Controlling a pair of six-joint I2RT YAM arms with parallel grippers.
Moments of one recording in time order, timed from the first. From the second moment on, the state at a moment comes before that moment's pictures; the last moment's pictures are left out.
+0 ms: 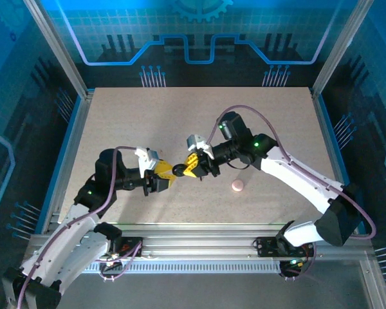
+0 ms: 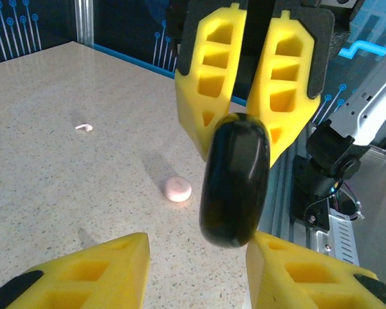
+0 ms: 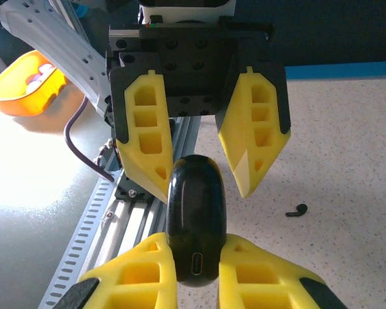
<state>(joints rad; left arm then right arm) -0.36 0.71 0.60 -0.22 0.80 0.03 0.70 1.40 1.24 -0.56 -0.91 -0.47</state>
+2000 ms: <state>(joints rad) -0.39 0.80 0.60 -0.07 0.72 -0.17 0.98 1.24 1.09 -0.33 -0.05 -0.45</state>
